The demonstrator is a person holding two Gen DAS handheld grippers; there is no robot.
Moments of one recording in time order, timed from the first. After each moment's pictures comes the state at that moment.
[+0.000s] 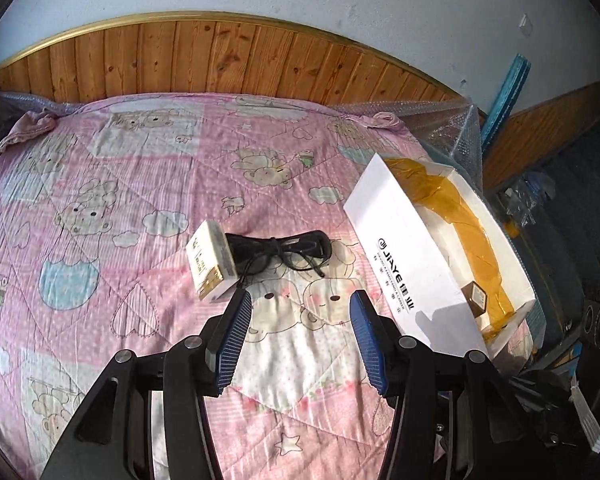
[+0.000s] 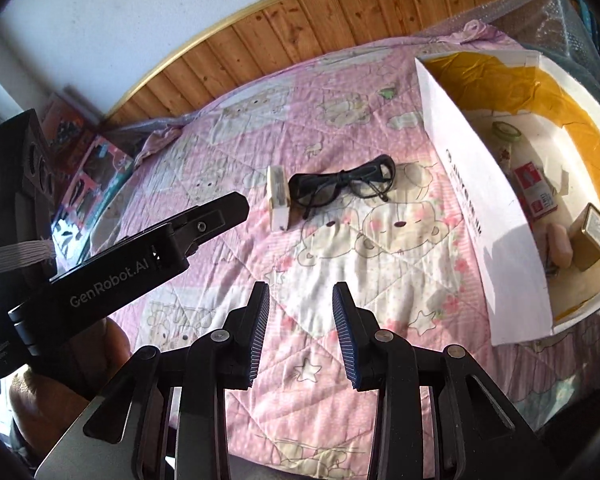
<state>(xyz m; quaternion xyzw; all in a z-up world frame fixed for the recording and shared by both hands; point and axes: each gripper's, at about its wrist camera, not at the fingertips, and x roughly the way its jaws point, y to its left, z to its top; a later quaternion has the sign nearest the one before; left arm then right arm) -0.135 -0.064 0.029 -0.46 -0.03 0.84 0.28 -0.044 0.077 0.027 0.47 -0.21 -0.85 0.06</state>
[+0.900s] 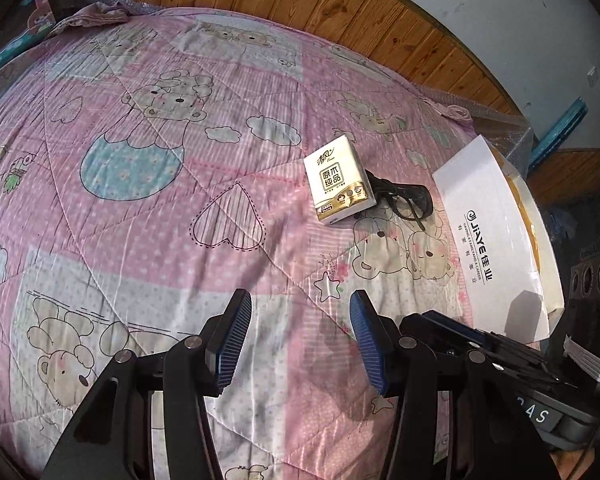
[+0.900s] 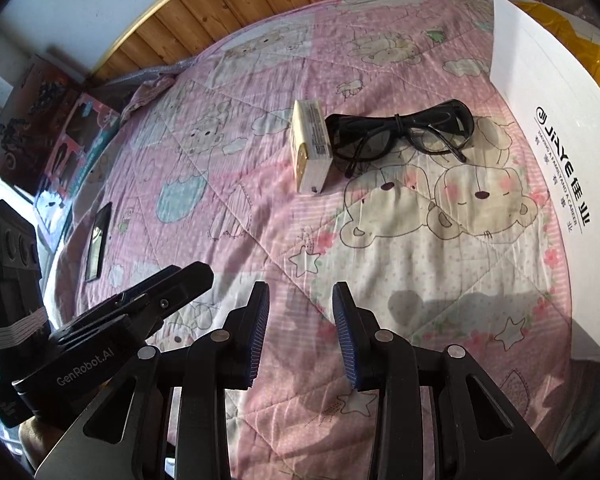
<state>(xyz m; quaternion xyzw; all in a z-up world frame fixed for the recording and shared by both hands) -0.152 -0.165 -0.051 -0.54 -0.10 0.81 0.22 -0.115 0.023 -0.032 0.53 -0.19 -0.82 0.07</state>
